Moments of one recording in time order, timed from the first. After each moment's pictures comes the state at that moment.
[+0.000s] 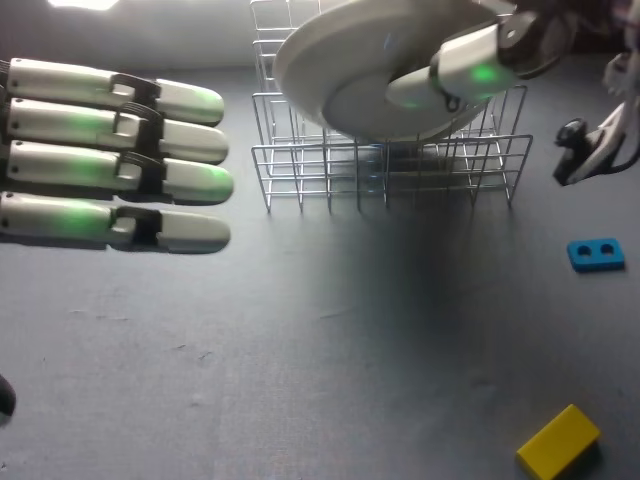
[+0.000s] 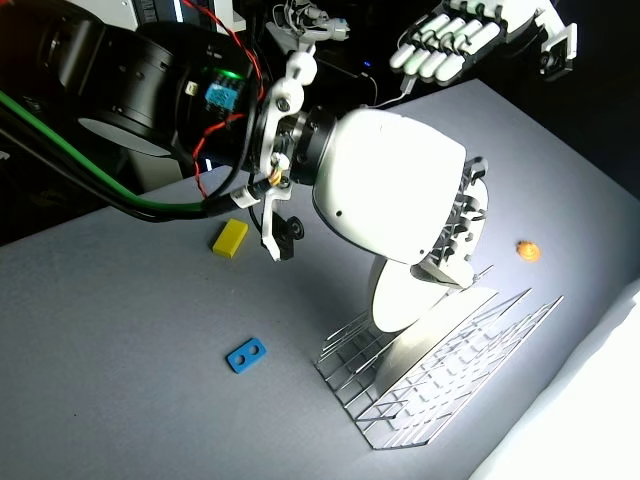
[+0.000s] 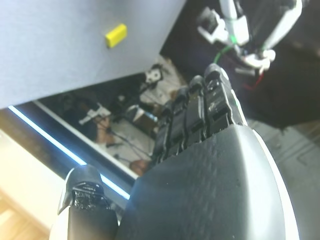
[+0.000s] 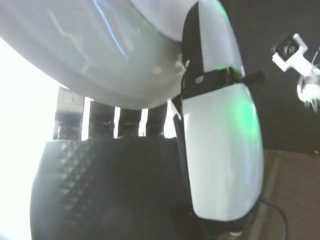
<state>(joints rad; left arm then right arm) 0.42 -0.62 1.18 1.44 -1.31 0.09 -0.13 -1.07 1.03 0.56 0.34 -1.17</state>
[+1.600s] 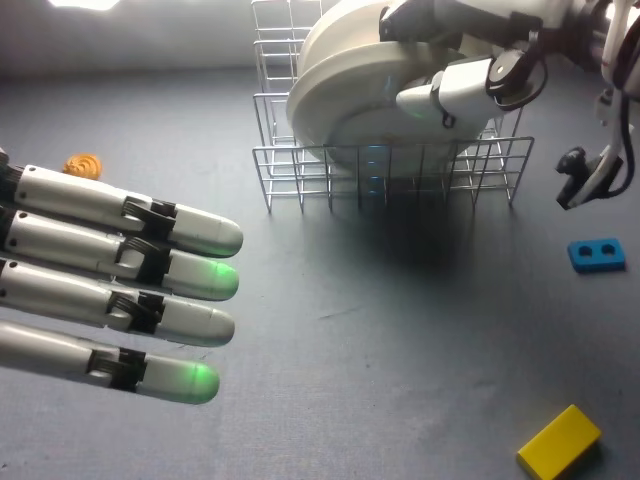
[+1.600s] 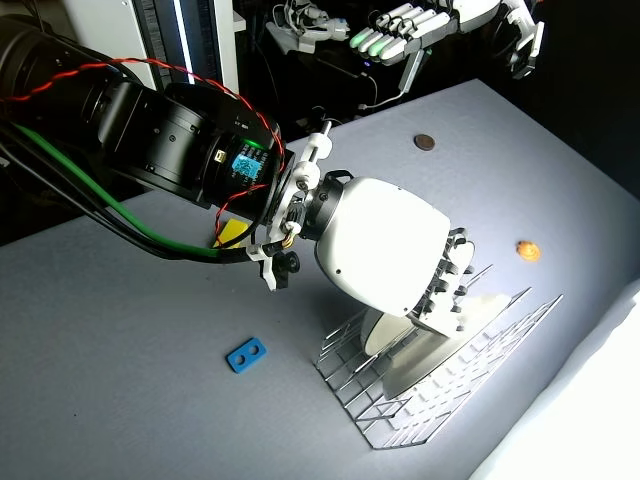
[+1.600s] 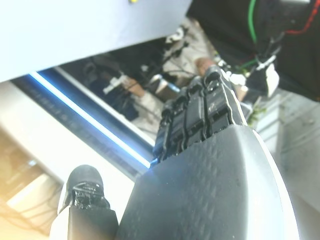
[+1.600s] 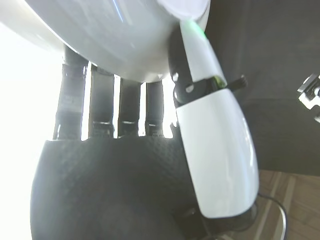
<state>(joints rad) 0.47 -0.61 1.14 1.50 -1.45 0.13 -0.22 -1.12 1.10 0.58 0.34 -1.19</state>
